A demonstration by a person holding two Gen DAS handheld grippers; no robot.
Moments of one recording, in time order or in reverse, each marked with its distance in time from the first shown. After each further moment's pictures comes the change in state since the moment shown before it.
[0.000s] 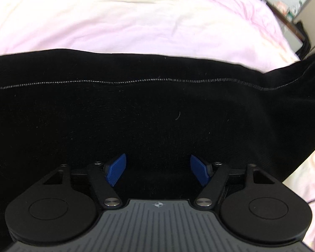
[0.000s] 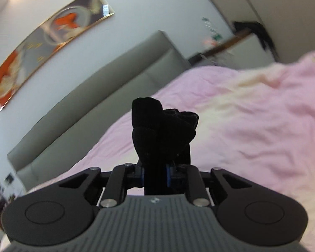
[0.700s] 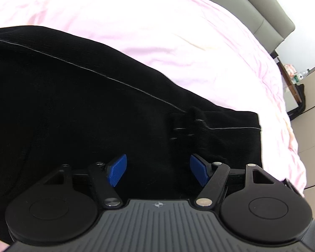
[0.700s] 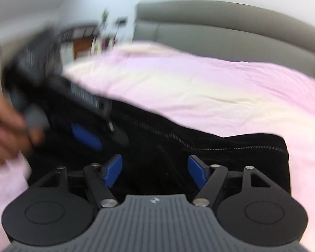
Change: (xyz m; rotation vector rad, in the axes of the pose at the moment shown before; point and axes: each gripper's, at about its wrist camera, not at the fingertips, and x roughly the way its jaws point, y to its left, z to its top) left arm -0.090 0.116 -0.034 -0.287 -0.107 -0.106; right arm -0.027 0.175 -0.118 -0.655 0.500 0.512
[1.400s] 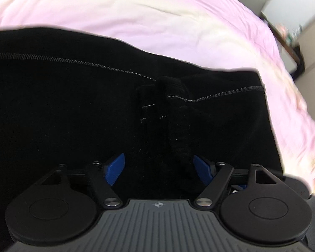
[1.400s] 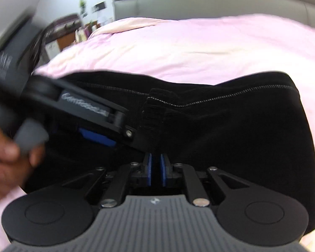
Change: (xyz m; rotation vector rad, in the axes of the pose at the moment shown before) left arm 0.039 -0.027 -0.009 0.222 0.057 0.065; right arm 0.059 -0.030 -0.031 0.065 0.163 -0.016
